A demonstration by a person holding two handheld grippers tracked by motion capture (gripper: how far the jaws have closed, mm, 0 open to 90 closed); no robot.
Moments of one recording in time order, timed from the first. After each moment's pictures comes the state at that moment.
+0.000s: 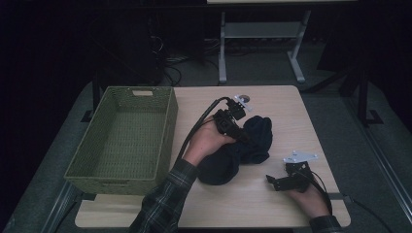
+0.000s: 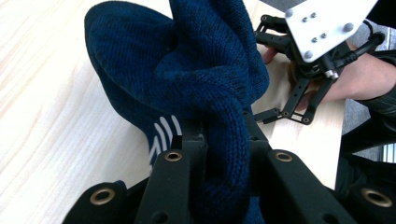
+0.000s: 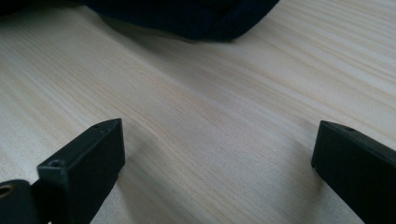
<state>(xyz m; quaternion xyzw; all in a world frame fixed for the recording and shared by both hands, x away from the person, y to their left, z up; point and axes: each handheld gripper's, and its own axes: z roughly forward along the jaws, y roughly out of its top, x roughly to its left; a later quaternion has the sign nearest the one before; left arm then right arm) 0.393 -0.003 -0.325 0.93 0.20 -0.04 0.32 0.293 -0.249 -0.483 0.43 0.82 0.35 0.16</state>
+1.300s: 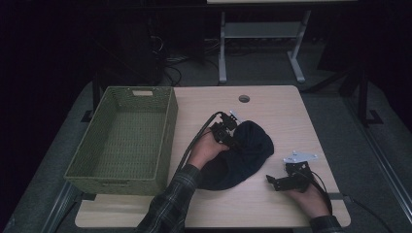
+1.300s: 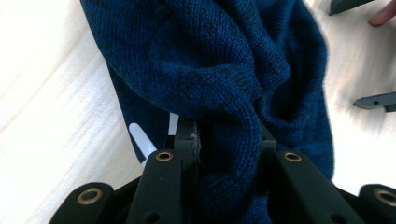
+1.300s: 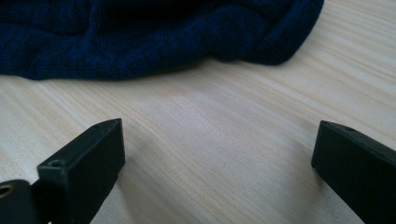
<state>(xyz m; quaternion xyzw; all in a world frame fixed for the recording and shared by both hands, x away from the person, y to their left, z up) 0.430 0.003 -0.423 0.92 0.27 -0.04 0.27 0.293 -0.249 -0.483 0.44 0.82 0.34 0.16</state>
